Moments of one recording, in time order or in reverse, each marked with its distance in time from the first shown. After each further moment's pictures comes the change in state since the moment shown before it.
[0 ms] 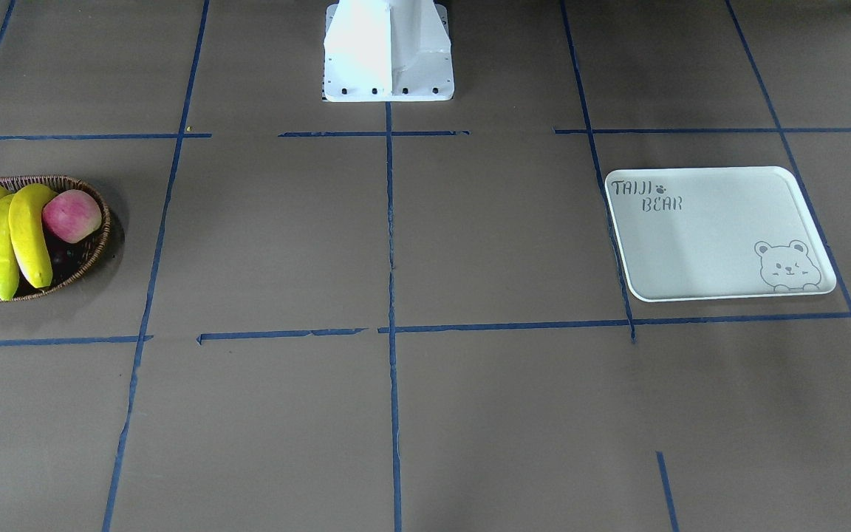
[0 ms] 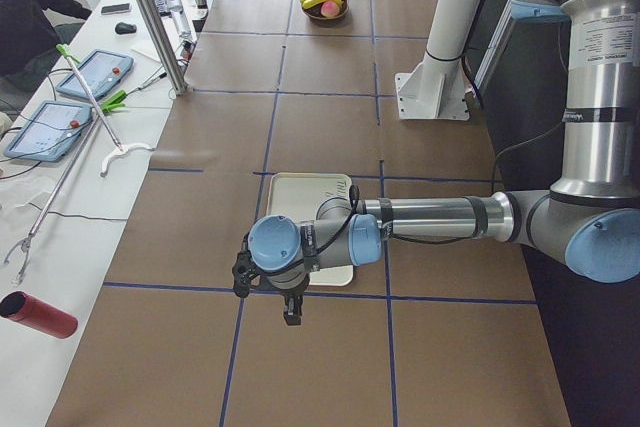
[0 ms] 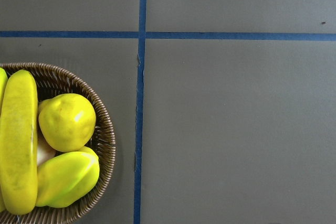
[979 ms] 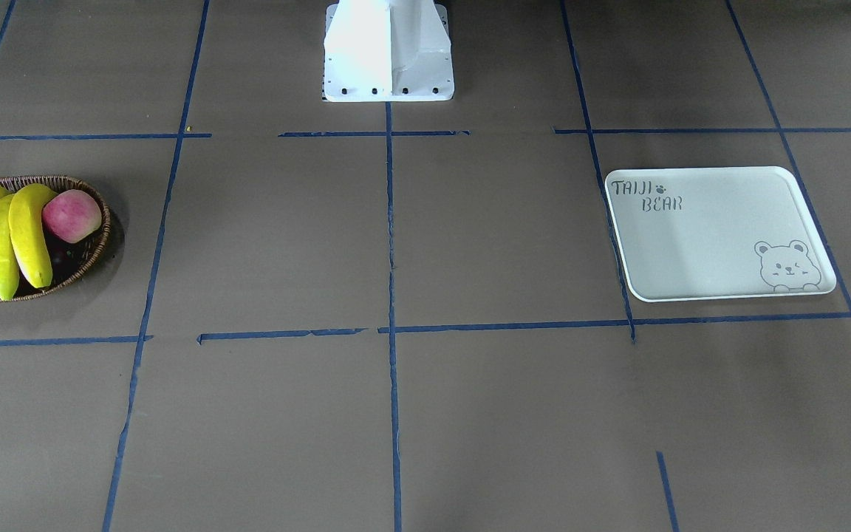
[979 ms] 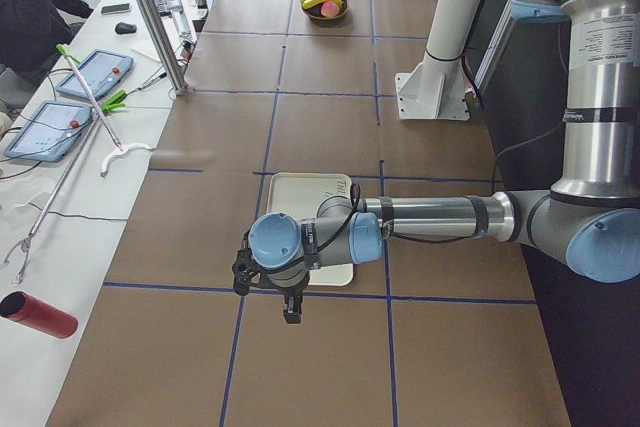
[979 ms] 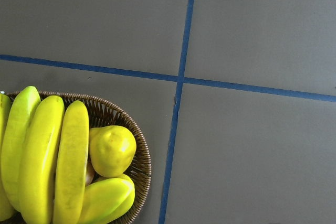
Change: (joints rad) left arm 0.000 0.004 -0.013 0.000 0.000 0.000; right arm -0.018 0.034 0.110 -0.002 0.029 0.004
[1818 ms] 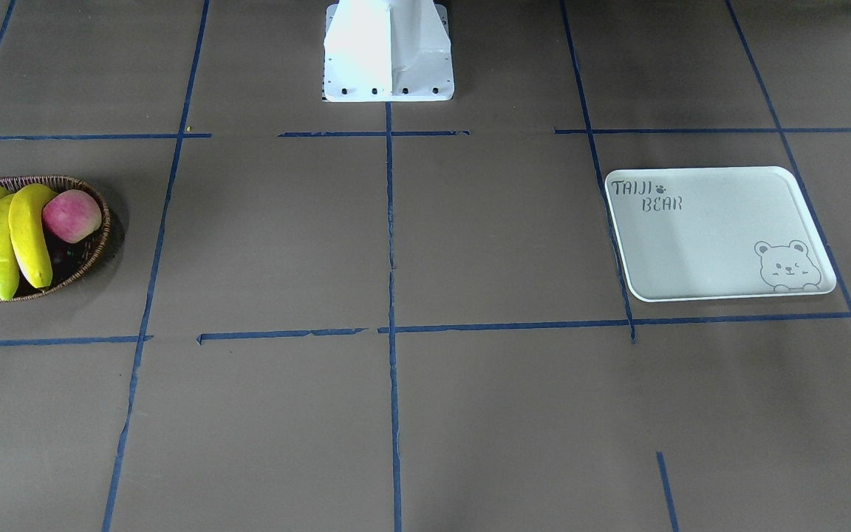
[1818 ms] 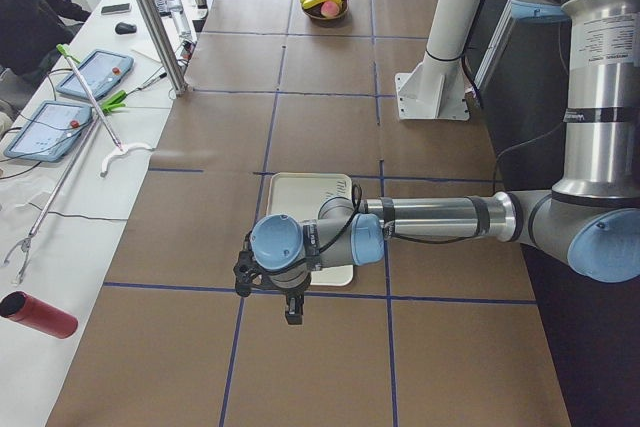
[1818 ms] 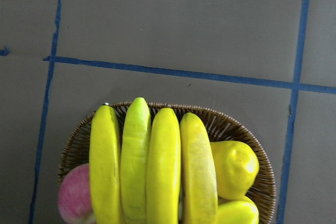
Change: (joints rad) left arm -0.001 0.006 0.001 -0.003 0.000 -0.001; right arm -0.275 -0.011 0.160 0.124 0.024 0.408
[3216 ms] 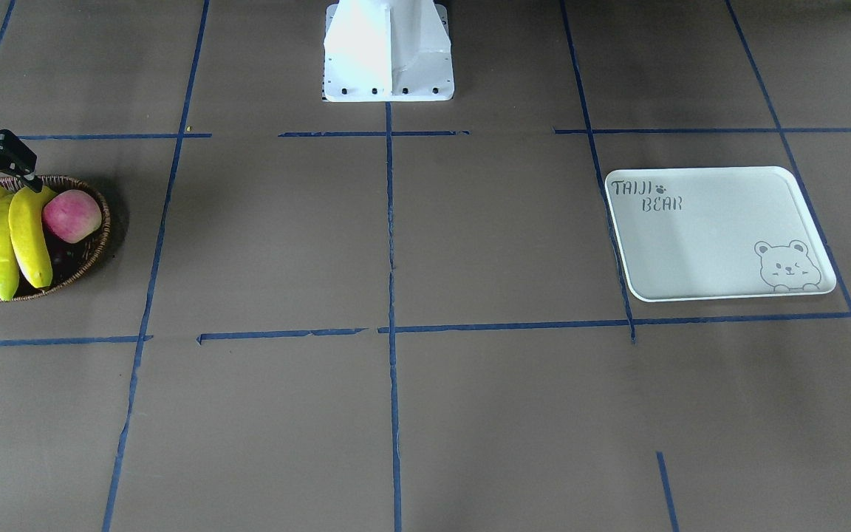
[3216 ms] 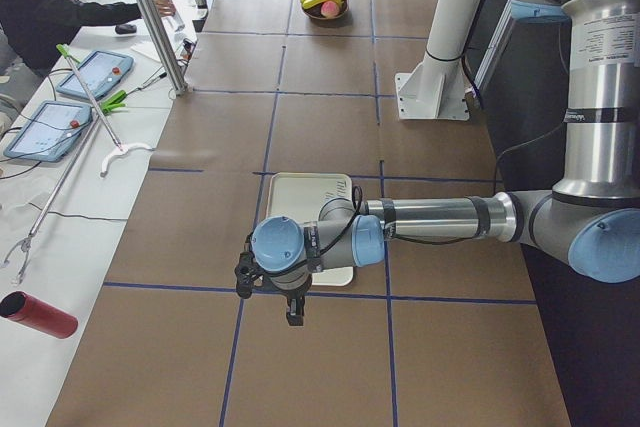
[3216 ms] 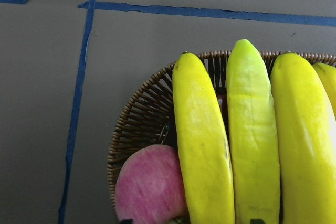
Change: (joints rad) left arm 0.001 0.001 0.003 -0.001 -0.001 0.001; right arm -0.403 -0.134 0.019 0.486 -0.190 0.517
